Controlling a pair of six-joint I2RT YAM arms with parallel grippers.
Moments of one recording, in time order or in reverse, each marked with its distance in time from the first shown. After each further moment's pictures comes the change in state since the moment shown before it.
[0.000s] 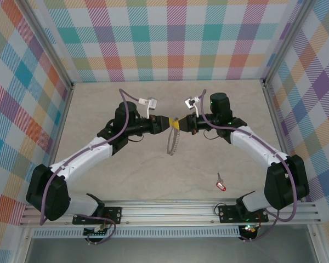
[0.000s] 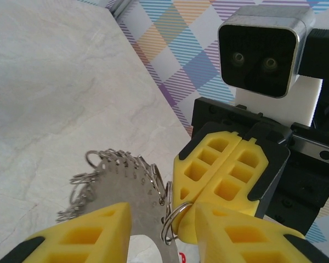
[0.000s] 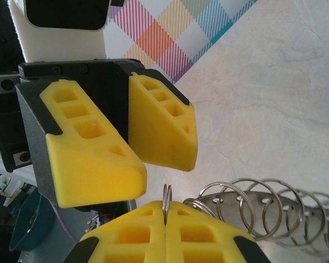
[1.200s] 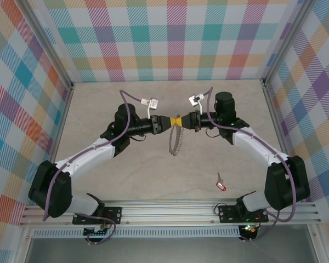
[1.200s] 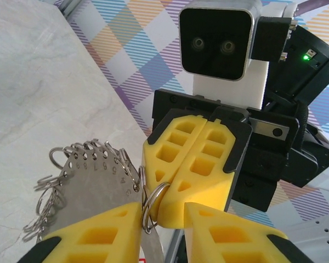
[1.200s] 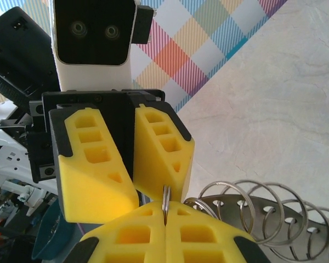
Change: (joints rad) left arm 0.001 0.030 -0.061 0.239 0.131 -0.135; right arm -0.043 -0.011 -0.039 0.161 -0.081 0.139
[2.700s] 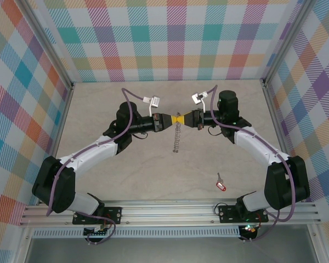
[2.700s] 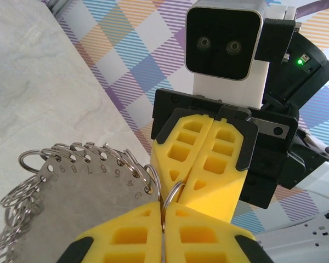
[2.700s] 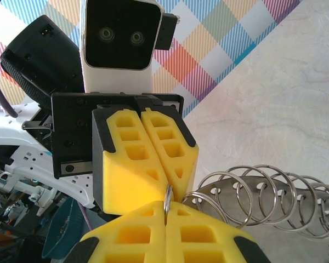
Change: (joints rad) left arm -0.006 0.051 0.027 0.054 0.029 -0.045; right arm -0.024 0.002 0.000 0.045 -0.056 0.042
